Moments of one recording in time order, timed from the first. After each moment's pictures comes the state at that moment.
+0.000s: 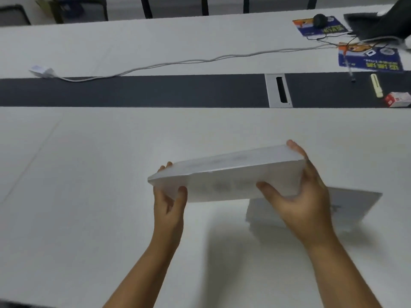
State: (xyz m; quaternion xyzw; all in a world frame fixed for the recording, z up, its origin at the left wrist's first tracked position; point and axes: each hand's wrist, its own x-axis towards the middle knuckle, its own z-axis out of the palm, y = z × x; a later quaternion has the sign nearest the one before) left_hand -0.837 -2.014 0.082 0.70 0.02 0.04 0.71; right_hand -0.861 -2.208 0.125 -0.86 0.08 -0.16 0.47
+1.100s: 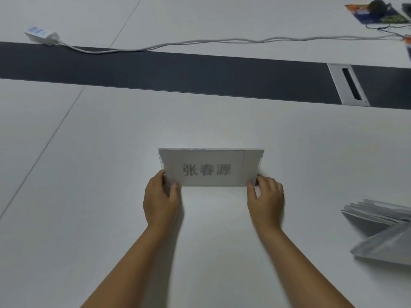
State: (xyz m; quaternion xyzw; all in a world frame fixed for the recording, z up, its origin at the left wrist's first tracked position) left_hand -0.708 -1.817 -0.053 0.90 0.12 0.05 0.42; right_hand -0.734 -2.014 -0.062 -0.92 0.19 -0.17 0.30
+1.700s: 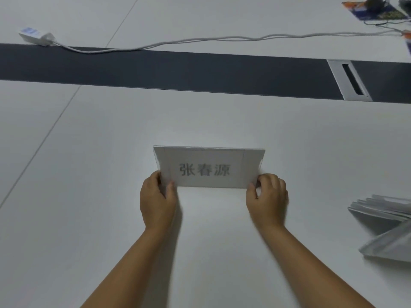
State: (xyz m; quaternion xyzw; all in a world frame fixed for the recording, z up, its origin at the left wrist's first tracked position) left_hand -0.710 -1.818 -0.053 0.89 0.14 0.07 0.44; right_hand -0.735 -2.012 -0.069 -0.93 0.18 -0.19 0.27
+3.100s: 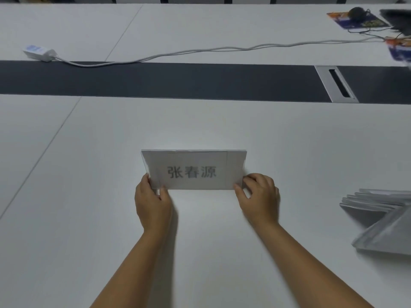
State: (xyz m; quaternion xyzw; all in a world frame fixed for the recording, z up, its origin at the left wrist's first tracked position) left_hand -0.711 -1.817 -0.057 0.88 0.18 0.10 0.43; right_hand -0.736 -2.014 -0.068 -0.94 0.13 -0.18 0.26
